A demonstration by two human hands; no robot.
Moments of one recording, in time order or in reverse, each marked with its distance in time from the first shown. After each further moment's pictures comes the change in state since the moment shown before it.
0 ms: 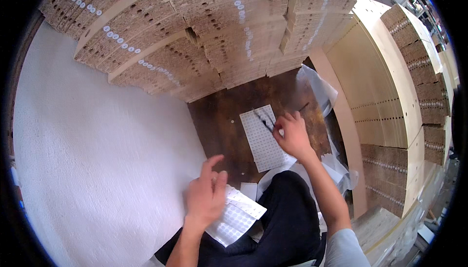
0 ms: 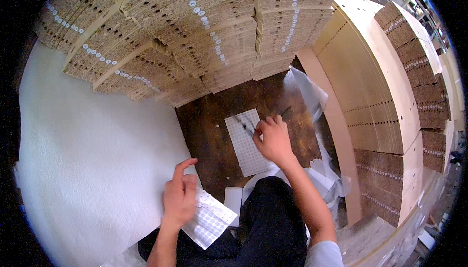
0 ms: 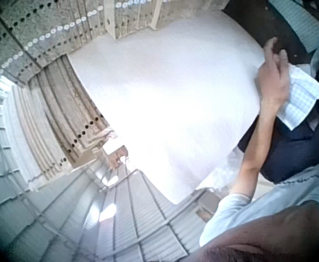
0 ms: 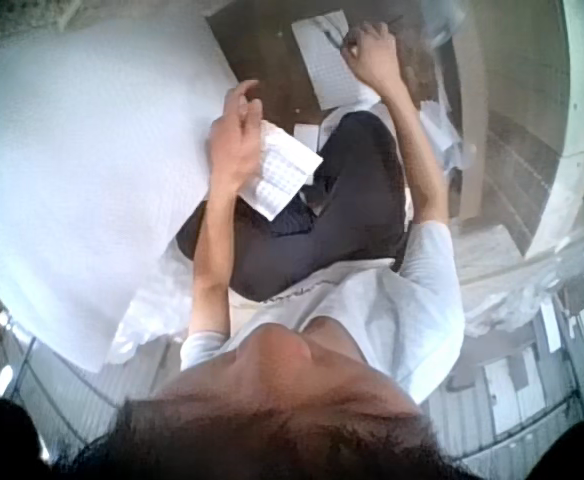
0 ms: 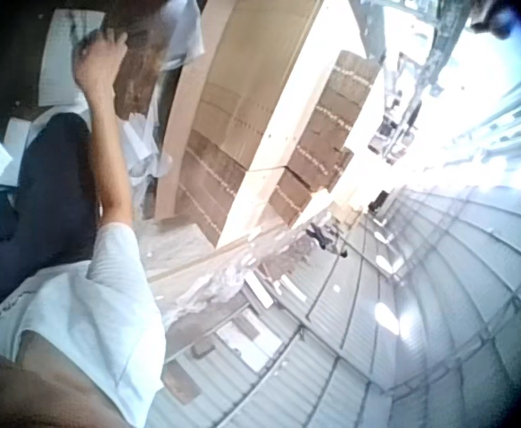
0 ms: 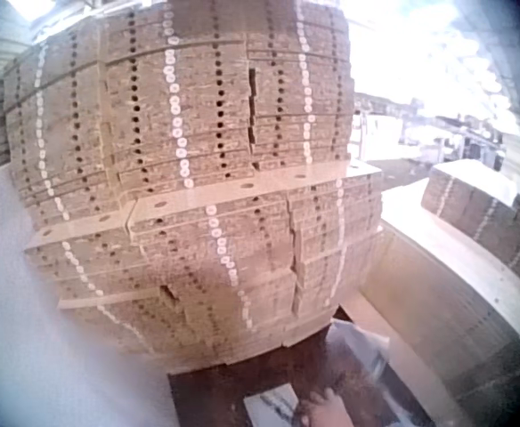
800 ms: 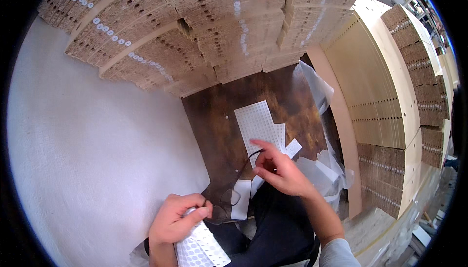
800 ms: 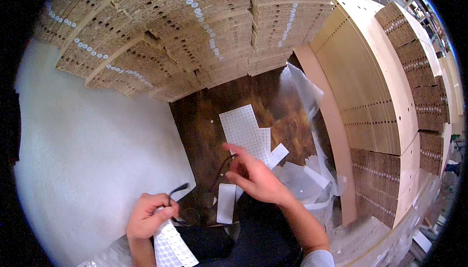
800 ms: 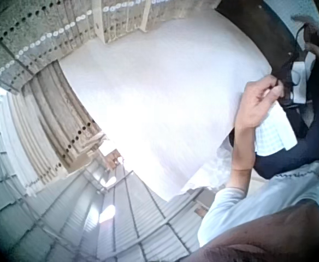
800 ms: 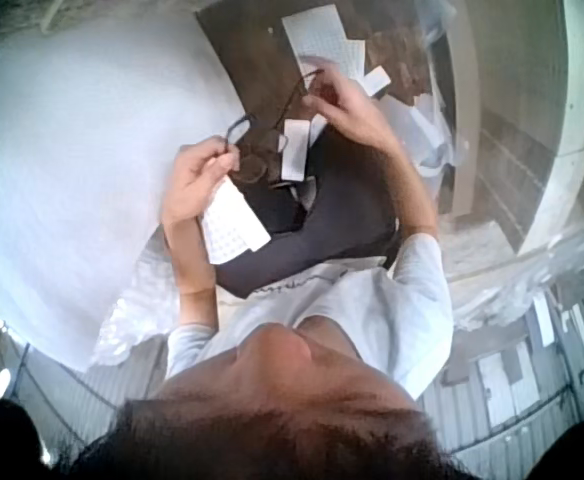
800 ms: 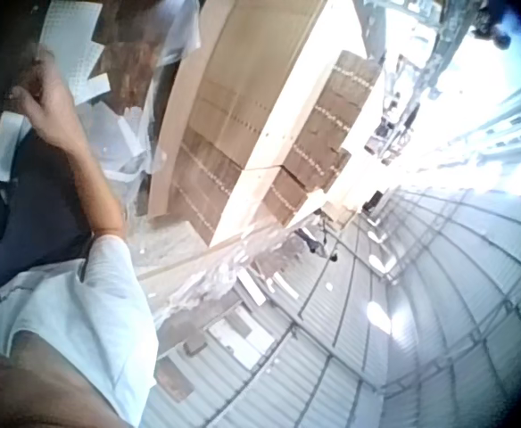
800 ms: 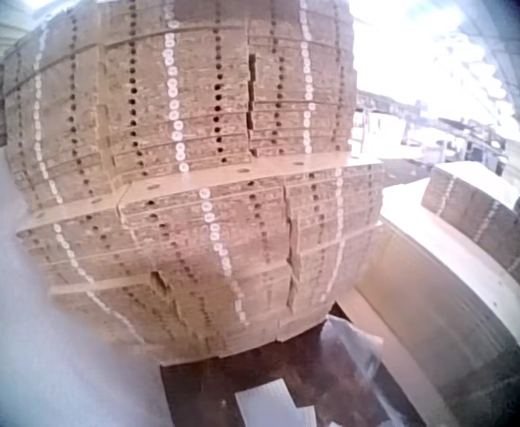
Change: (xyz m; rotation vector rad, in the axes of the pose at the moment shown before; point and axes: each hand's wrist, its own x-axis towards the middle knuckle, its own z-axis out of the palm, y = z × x) left_hand -0.031 -0.002 -0.060 -0.392 -0.417 0.106; right_hand -0.063 -0.070 -0.059 1.002 -0.423 0.154
